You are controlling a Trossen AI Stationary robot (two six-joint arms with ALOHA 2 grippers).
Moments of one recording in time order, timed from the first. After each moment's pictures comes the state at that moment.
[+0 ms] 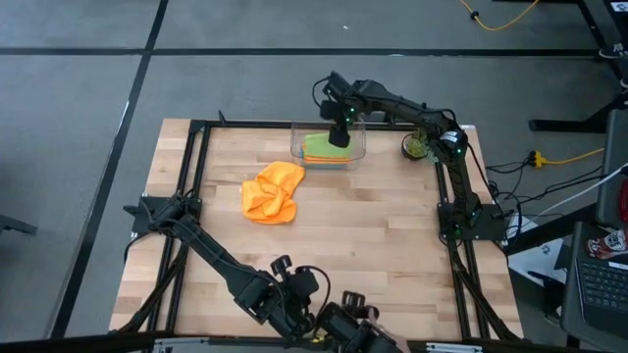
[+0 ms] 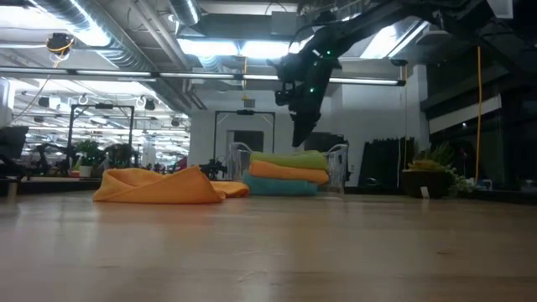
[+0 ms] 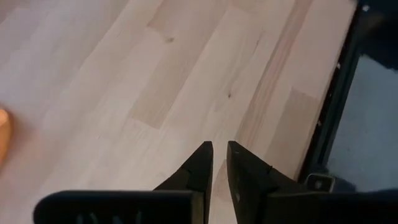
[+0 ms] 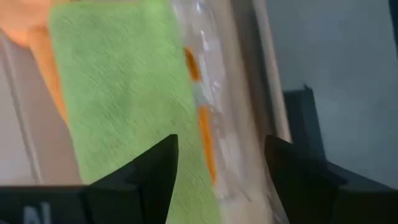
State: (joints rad) left arm -0.65 2.08 1.95 -1.05 -0.53 -1.05; right arm -0.62 2.15 1.96 -0.98 -0.03 -0.42
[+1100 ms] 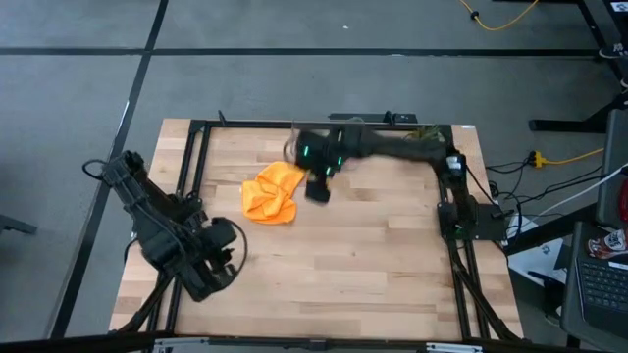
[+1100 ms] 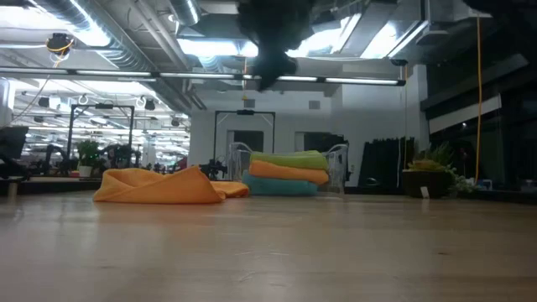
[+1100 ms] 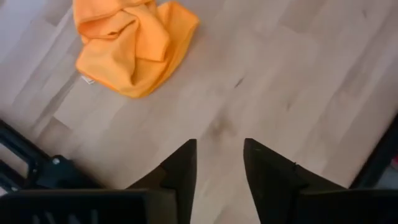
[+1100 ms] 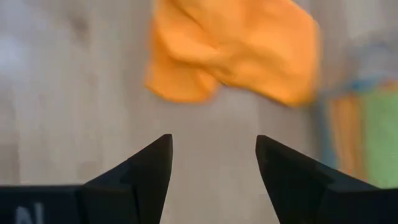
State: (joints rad) left arm -0.81 1.49 1.55 -1.57 -0.45 -1.43; right arm -0.16 2.07 2.07 -1.13 -0.12 0.04
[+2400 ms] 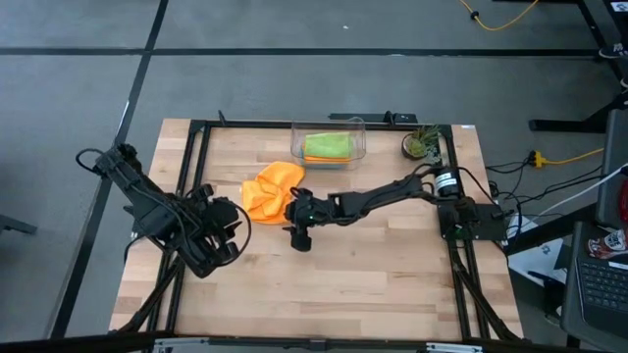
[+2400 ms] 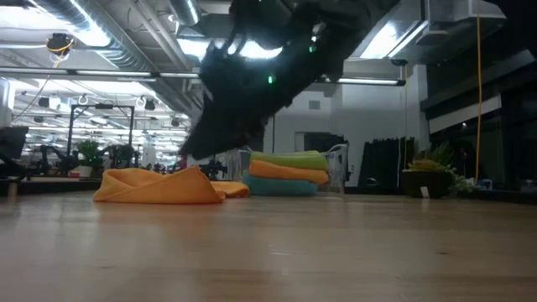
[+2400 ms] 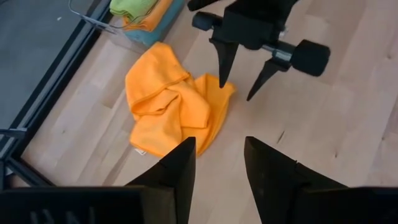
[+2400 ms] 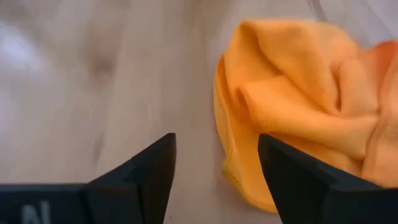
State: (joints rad) left arm -0.72 1.37 1.50 -1.57 -0.68 -1.14; right arm 0.08 2.12 1.39 0.07 0.10 0.10
